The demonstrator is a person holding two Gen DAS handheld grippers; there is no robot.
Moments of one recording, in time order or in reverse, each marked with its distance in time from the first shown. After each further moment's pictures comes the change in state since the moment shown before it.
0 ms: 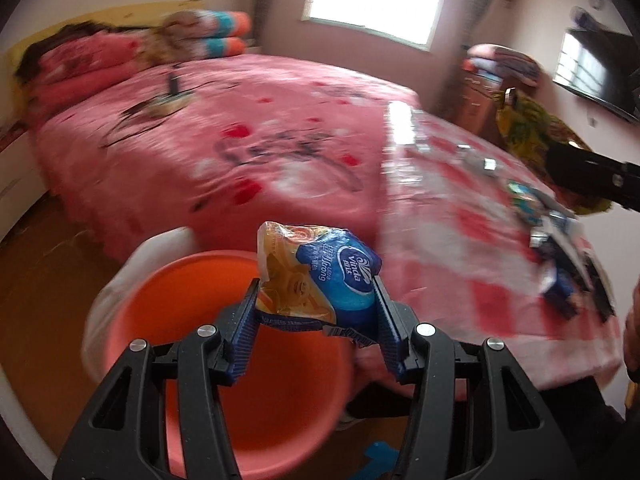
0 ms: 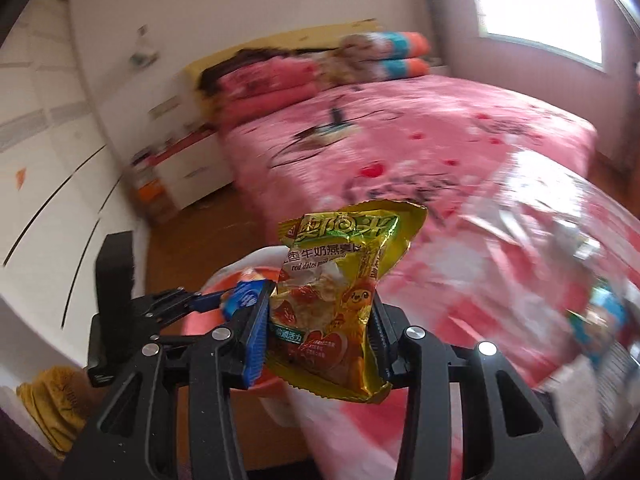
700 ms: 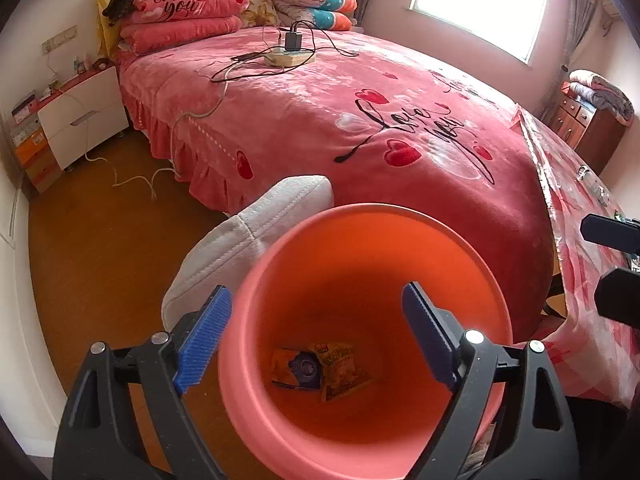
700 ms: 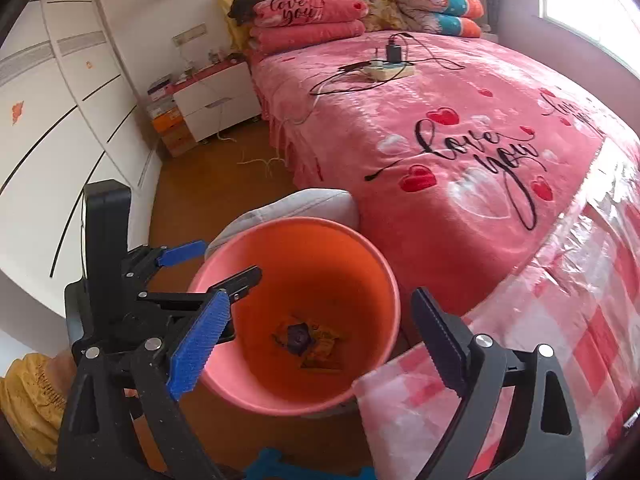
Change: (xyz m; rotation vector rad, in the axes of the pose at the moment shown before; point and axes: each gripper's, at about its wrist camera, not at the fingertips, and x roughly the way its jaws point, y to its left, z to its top) left arm 0.018 0.097 -0.033 -0.197 0.059 0.245; right arm 0.119 0.063 -0.018 -0.103 0.198 0.024
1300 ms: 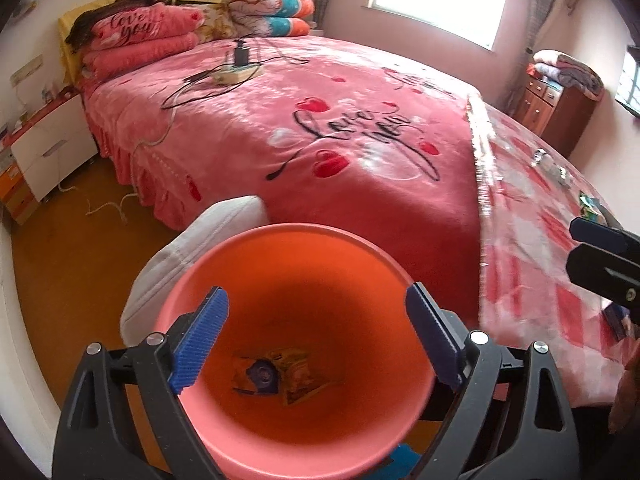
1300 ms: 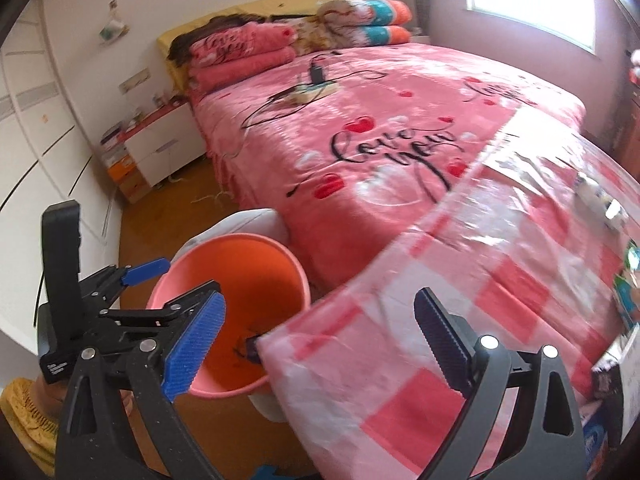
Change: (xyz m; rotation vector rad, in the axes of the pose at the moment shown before) left arm -0.019 -0.069 0.013 0.108 -0.014 -0.083; right arm -0.056 -0.063 -0.032 0.177 -0.108 -0.142
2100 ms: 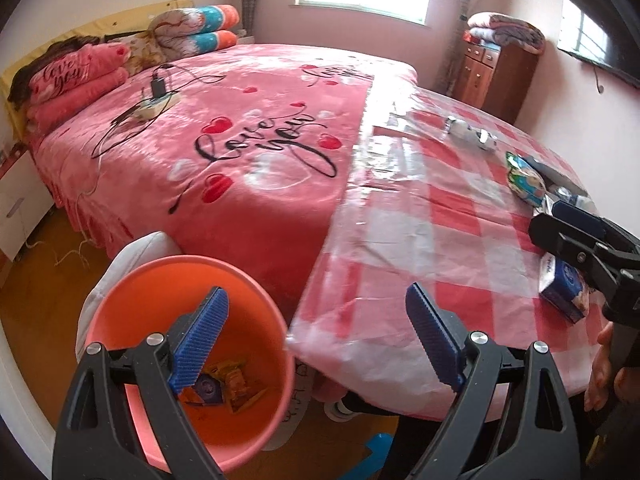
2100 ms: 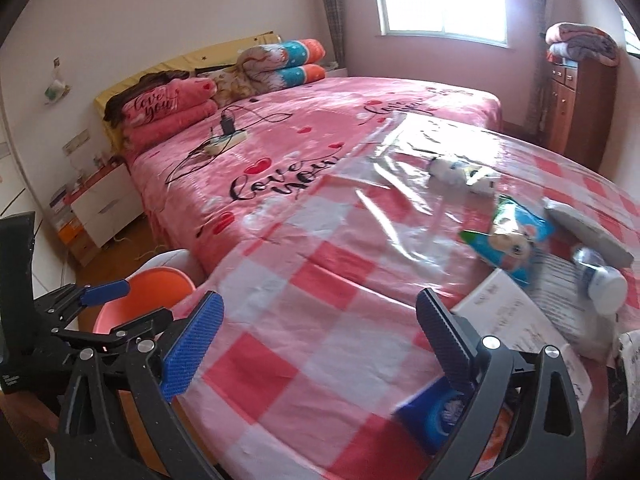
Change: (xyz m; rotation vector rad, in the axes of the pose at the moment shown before) left arm -0.016 -0.115 0.007 0.199 0.007 -0.110; right arm -0.070 -0.094 -0.044 0.159 -0.167 -0.196
